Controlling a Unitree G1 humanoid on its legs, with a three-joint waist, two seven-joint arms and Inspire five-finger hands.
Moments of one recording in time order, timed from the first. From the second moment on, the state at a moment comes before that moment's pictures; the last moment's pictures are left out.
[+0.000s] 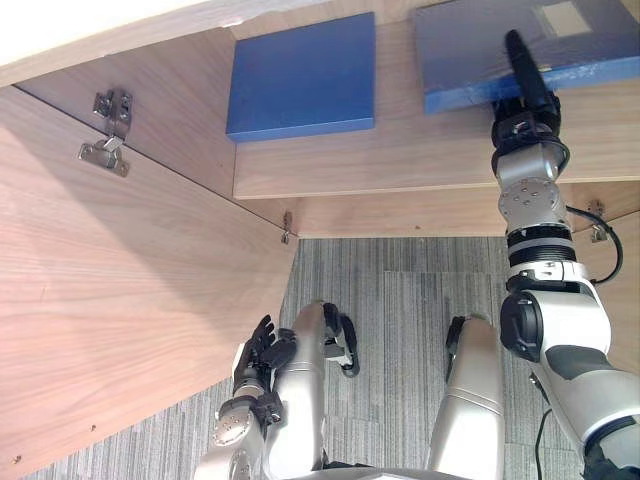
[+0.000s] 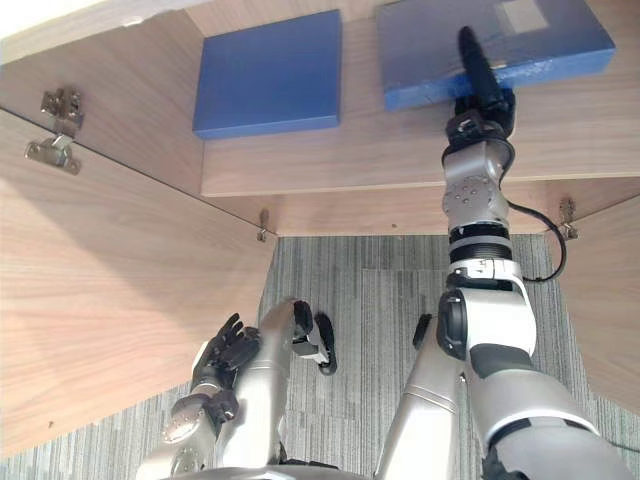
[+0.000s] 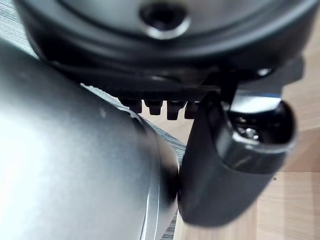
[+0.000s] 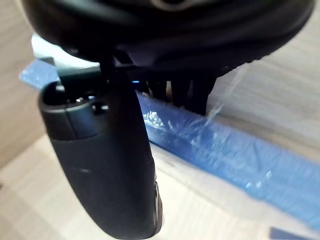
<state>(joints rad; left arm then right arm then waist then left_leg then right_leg) 0.27 0.04 -0.09 0.10 -0.34 0.15 0.14 -1.10 -0.40 -0.15 0.76 0.88 0.00 -0.39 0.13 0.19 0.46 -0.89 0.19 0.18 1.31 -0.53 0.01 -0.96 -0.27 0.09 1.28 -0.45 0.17</state>
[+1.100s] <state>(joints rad) 0.38 -0.05 -0.09 -0.14 -0.14 0.23 -0.11 -0.64 -0.59 0.42 0.33 -1.01 0.00 0.32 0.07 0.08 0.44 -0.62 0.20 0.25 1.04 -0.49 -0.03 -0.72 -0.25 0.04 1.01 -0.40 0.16</state>
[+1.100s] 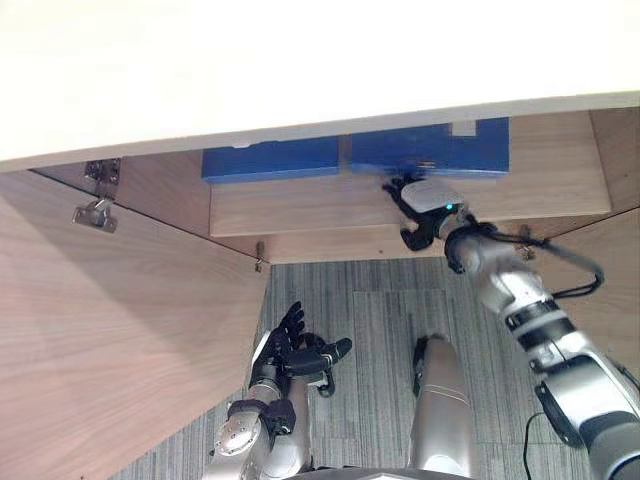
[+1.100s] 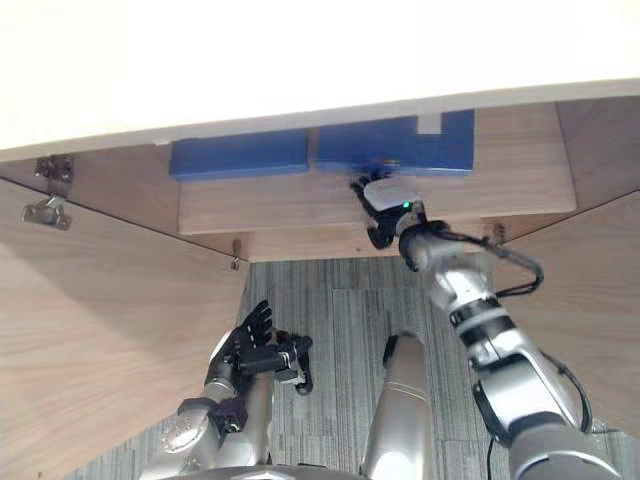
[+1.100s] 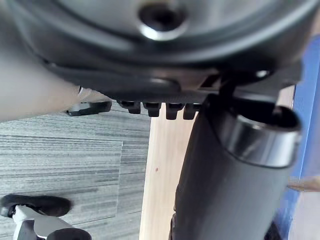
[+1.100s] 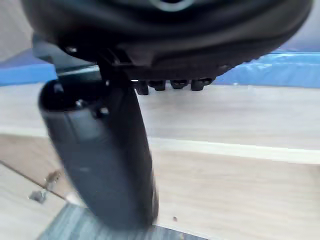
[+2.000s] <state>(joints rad) 0.24 0.01 0.03 0.43 -0.14 0.08 -0.12 -0.39 -0.60 0.68 0.37 -0.90 -0.07 0.42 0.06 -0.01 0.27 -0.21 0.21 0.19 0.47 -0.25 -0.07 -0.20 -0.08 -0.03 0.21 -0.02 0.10</state>
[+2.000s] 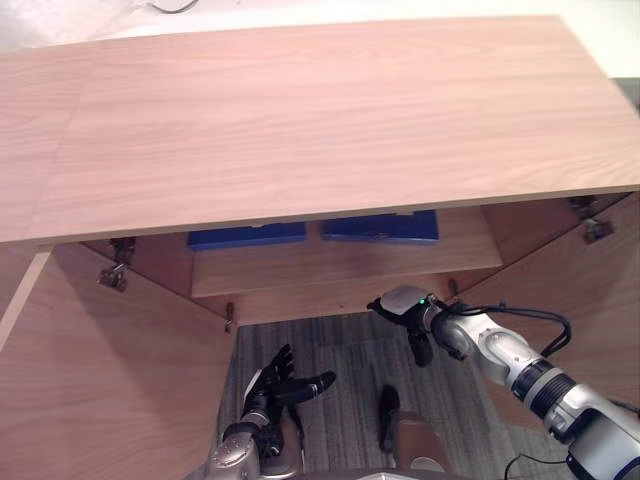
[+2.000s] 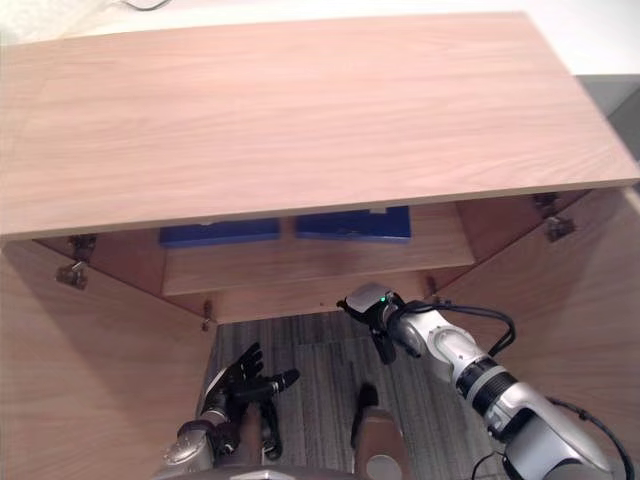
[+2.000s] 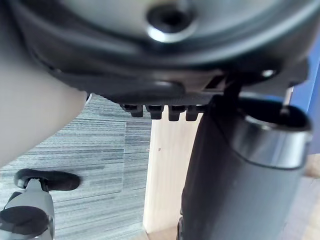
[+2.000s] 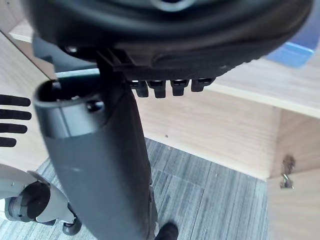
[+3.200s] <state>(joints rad) 0.15 0.06 0.08 0.87 0.05 -0.01 0.06 0.16 -0.06 -0.38 0.60 -0.15 0.07 -0.16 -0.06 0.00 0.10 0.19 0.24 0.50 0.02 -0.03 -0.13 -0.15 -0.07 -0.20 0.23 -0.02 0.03</state>
